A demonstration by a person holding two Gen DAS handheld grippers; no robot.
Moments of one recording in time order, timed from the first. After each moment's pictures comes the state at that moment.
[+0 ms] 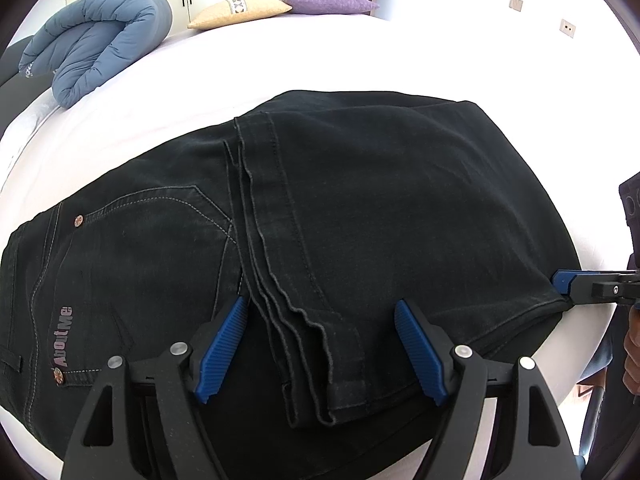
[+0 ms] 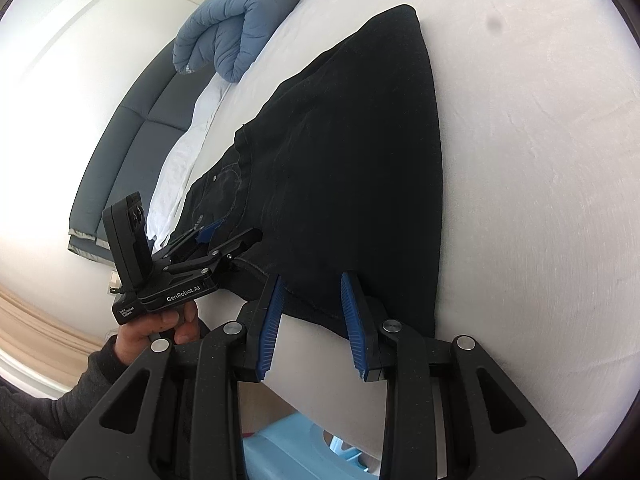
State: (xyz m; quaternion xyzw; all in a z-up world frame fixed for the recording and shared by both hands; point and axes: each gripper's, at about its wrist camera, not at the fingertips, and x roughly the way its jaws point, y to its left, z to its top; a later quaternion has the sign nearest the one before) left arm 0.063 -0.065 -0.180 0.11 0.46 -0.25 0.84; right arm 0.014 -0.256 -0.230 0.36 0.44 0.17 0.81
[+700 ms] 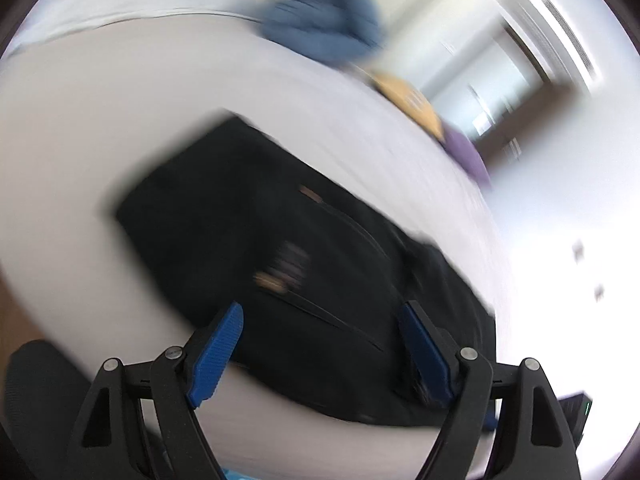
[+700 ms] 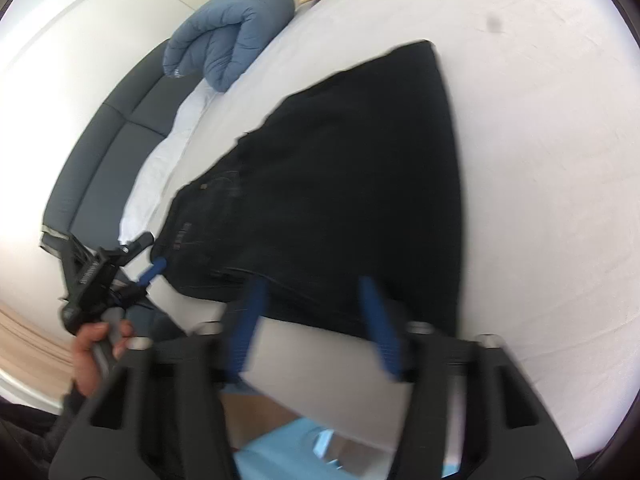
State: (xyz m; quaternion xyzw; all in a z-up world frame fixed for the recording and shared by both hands) left arm 0.029 0.159 -0.137 -0.30 0.40 -0.08 0.86; right arm 0.019 -0.225 -0.200 0.32 0.43 0.12 0.84
